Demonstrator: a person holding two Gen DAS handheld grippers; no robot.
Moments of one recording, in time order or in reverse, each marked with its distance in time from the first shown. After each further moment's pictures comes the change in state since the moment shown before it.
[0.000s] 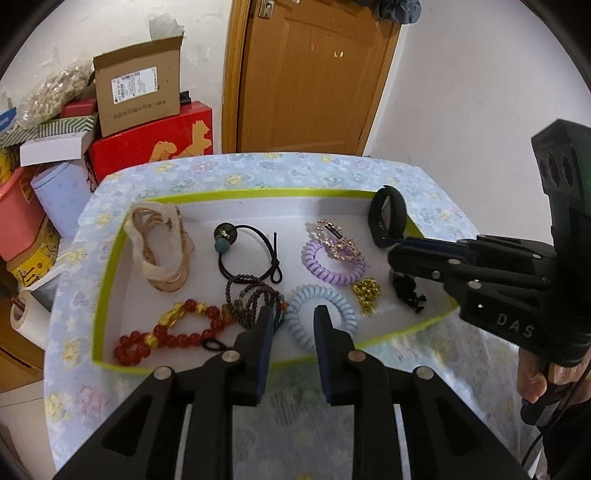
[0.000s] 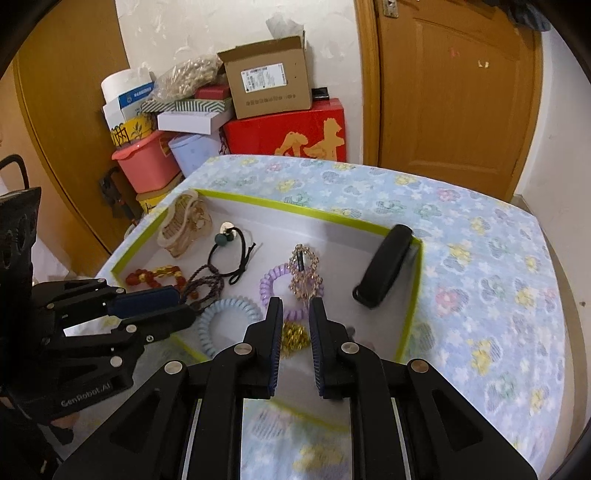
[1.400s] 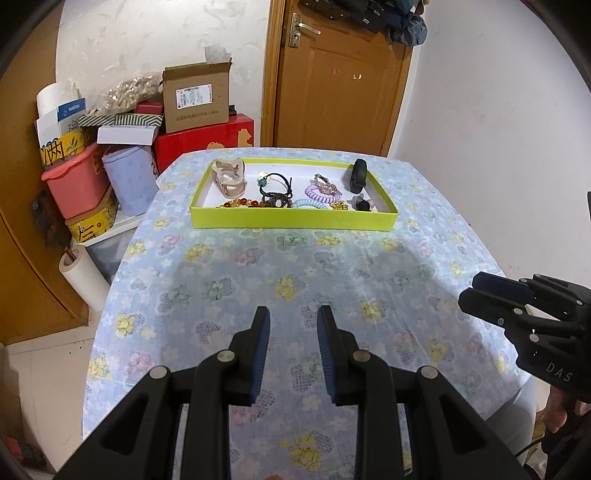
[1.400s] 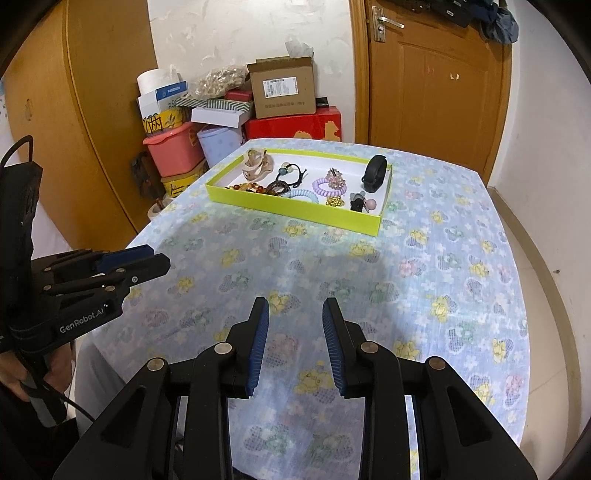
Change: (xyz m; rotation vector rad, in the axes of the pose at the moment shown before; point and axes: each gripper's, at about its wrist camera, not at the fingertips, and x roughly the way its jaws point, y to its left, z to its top) left arm -0.137 -0.040 -0.126 -0.063 -0.075 0.137; right arm -0.145 0.069 -0.142 -0.007 -0.043 -0.057
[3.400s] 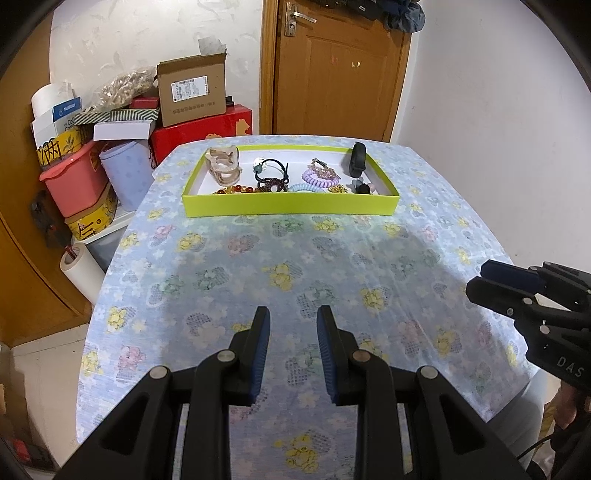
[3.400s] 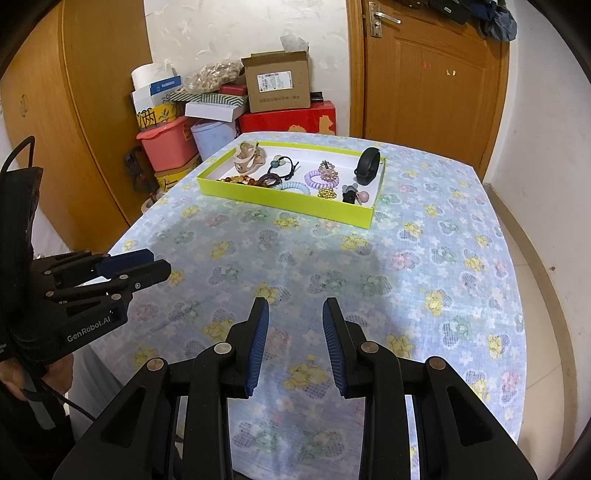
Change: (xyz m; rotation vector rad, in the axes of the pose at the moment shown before) left arm 0.012 -0.007 -0.008 0.023 0.037 0.012; right arm 0.004 -0.007 -0.003 0.001 0.017 -0.019
